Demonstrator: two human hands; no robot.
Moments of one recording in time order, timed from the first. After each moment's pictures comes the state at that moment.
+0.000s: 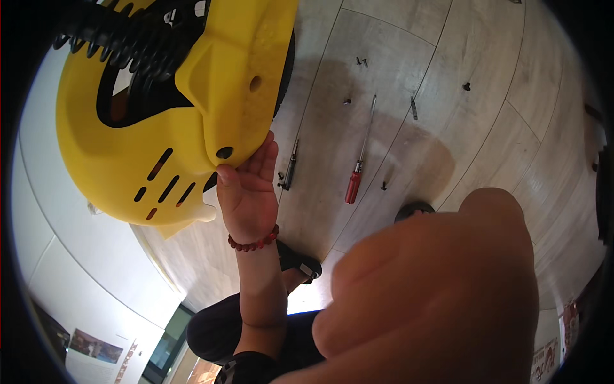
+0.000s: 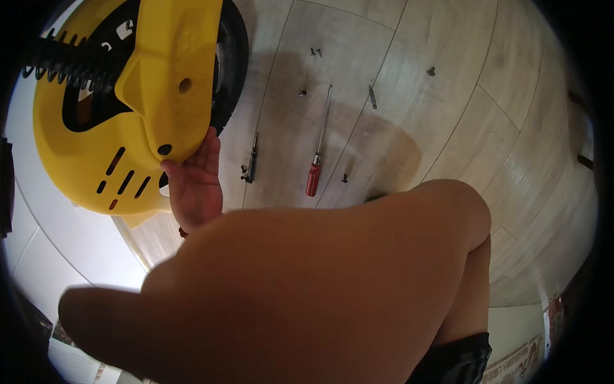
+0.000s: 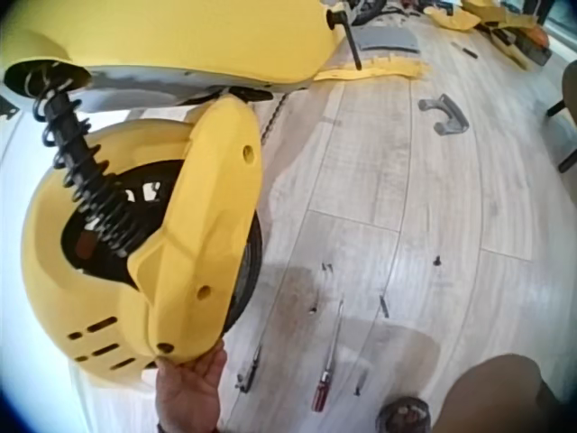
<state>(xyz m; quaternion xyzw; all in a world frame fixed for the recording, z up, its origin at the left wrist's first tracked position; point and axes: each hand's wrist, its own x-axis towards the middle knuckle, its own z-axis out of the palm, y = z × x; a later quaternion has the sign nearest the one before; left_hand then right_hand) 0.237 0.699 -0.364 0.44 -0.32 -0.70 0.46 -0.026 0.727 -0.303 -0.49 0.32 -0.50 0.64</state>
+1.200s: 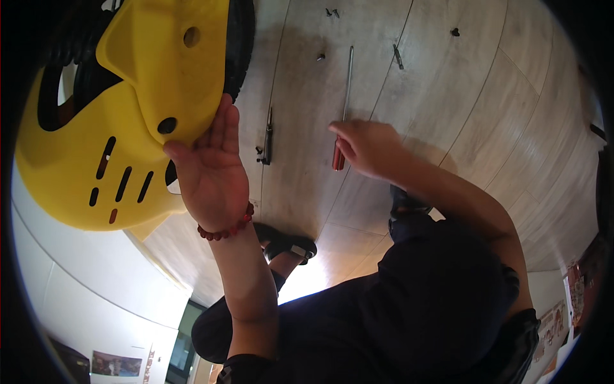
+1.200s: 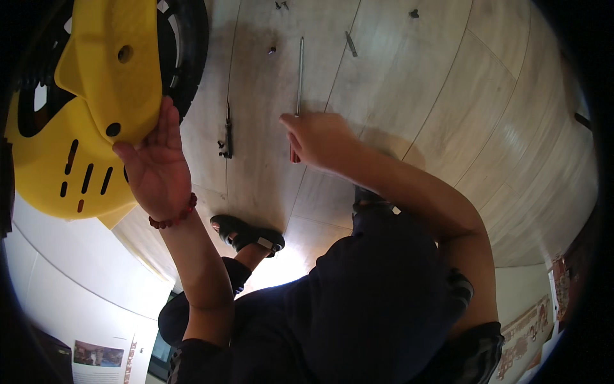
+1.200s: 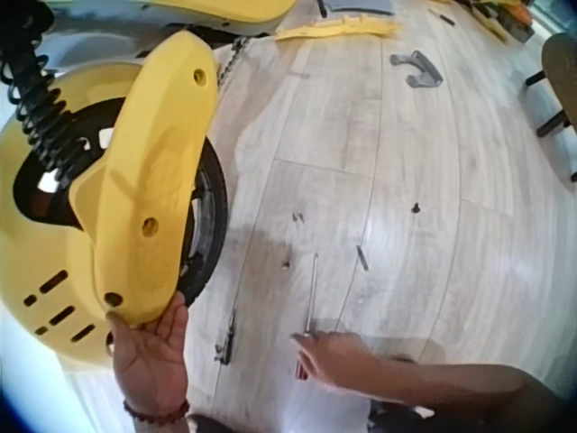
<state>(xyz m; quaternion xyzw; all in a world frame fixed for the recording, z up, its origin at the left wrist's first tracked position) 0.237 0.698 -0.379 0.40 -0.29 -0.74 0.46 0.055 0.828 -0.484 -0.58 0.64 -0.11 0.49</state>
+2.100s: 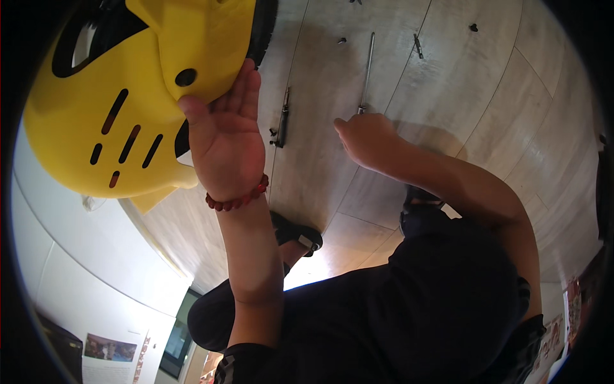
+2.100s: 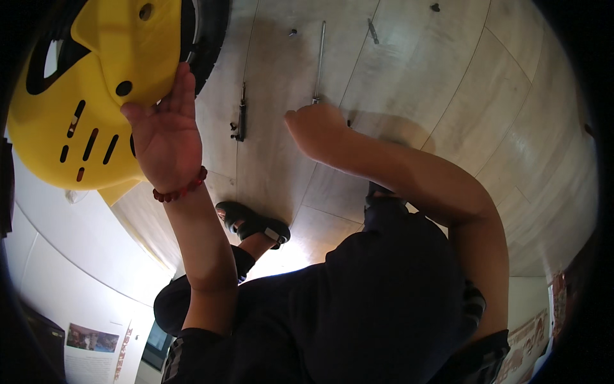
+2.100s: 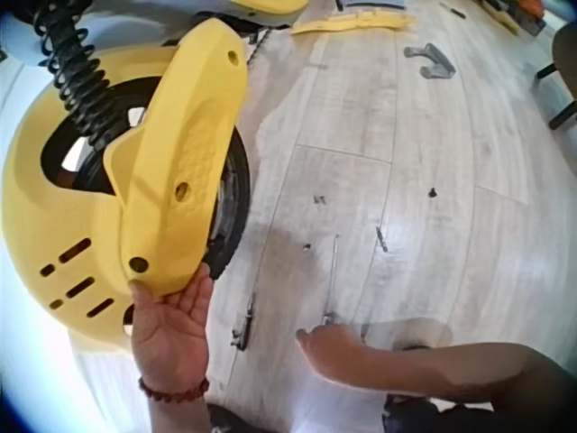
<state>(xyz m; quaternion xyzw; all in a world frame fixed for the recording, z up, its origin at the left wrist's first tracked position) 0.230 0.704 -0.378 0.43 -0.33 -0.71 0.46 0.100 0.827 -0.500 -0.70 0.58 -0.02 0.42</state>
